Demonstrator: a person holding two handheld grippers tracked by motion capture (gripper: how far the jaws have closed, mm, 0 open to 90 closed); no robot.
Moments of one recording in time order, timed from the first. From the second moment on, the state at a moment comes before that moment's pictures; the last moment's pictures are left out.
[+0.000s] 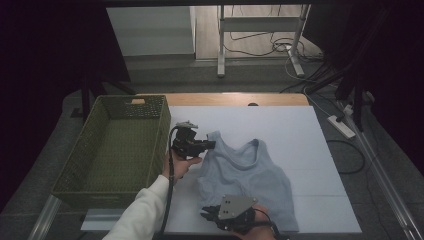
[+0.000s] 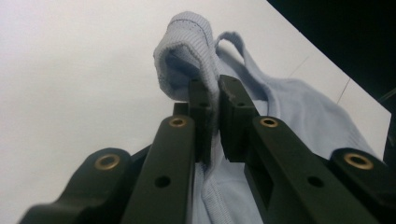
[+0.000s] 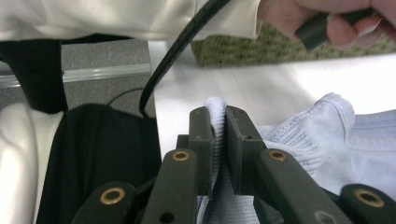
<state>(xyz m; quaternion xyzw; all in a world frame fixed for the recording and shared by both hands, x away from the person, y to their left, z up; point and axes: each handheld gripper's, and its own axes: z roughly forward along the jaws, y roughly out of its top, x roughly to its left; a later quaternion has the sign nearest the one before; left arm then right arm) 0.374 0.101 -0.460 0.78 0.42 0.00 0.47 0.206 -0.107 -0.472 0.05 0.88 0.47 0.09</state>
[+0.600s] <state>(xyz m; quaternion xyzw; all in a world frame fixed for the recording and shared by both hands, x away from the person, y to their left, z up) 0.371 0.113 -0.454 0.77 0.44 0.01 0.46 0.205 -0.104 -0.463 0.05 0.87 0.49 0.10</state>
